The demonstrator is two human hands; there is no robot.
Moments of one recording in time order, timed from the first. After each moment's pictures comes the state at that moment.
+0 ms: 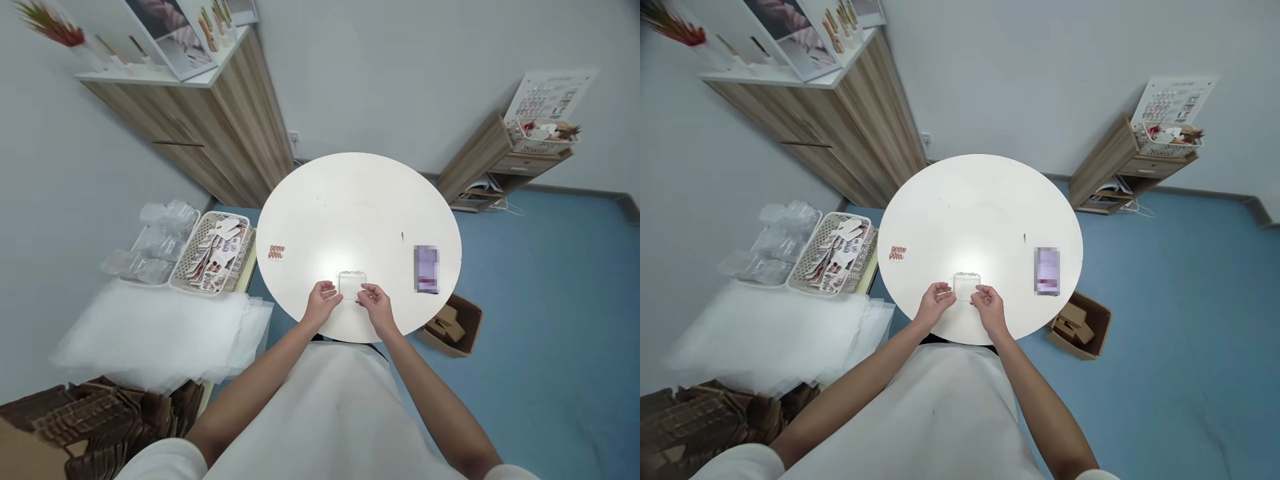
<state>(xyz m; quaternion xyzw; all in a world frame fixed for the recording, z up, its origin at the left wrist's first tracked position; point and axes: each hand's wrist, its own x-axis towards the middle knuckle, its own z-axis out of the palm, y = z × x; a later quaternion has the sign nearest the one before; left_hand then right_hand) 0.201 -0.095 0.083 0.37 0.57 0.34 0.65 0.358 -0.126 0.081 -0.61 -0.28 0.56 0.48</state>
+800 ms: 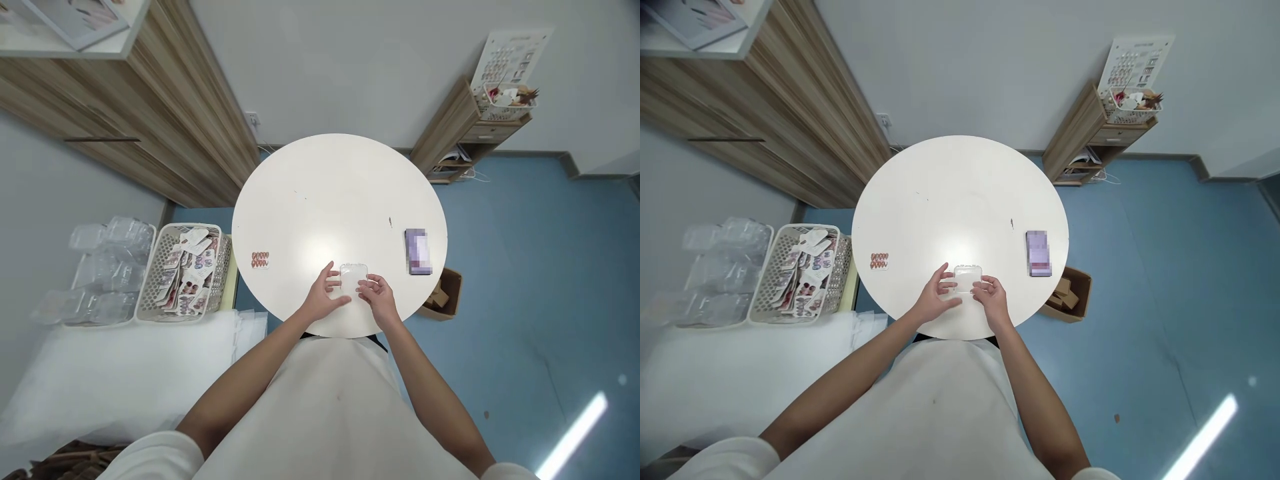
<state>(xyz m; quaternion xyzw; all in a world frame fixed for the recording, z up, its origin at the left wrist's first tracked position) 0.196 -0.054 0.083 0.55 0.44 0.23 0.67 0.356 -0.120 0.079 -0.64 -0.16 0.55 0.52</state>
